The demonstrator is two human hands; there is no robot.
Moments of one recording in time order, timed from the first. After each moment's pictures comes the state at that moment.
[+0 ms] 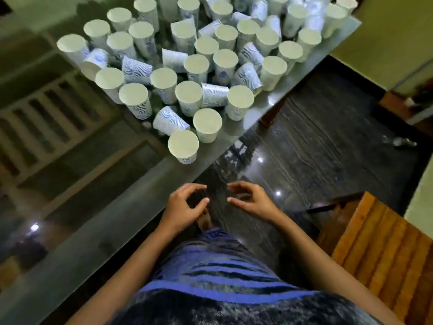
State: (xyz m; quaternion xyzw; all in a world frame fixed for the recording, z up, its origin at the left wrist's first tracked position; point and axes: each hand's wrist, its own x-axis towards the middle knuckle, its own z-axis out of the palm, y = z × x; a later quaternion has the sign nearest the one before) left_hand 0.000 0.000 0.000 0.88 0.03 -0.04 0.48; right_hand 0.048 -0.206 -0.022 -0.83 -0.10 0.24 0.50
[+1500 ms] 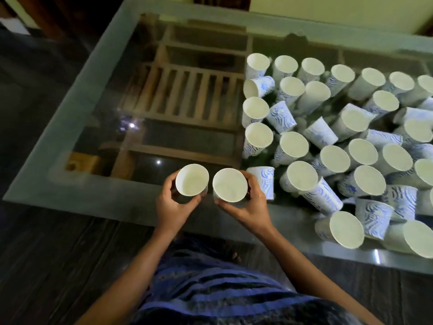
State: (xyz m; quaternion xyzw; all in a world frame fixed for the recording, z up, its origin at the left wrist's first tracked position) left_hand 0.017 0.059 0.005 0.65 0.51 0.35 0.44; right_hand 0.179 -0.032 0.020 -0.71 -0.40 0.30 0.50
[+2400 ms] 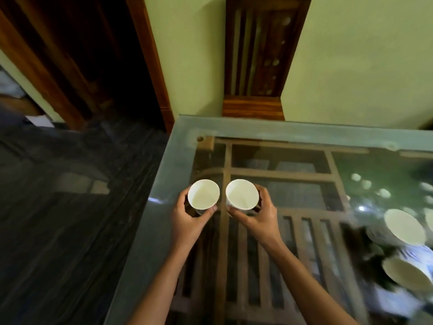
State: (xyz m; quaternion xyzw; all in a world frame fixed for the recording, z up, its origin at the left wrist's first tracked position) left_hand 0.057 0.596 -0.005 0.65 0.49 0.38 0.44; right_hand 0.204 0.504 0.005 -0.71 -0.36 0.24 0.56
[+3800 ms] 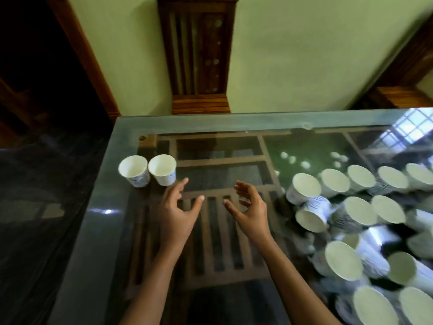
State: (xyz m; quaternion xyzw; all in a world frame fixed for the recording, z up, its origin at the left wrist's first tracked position) left_hand 0.124 0.488 0.040 0.74 0.37 0.40 0.40; right_hand 0.248 0.373 0.036 -0.77 -0.33 0.16 0.52
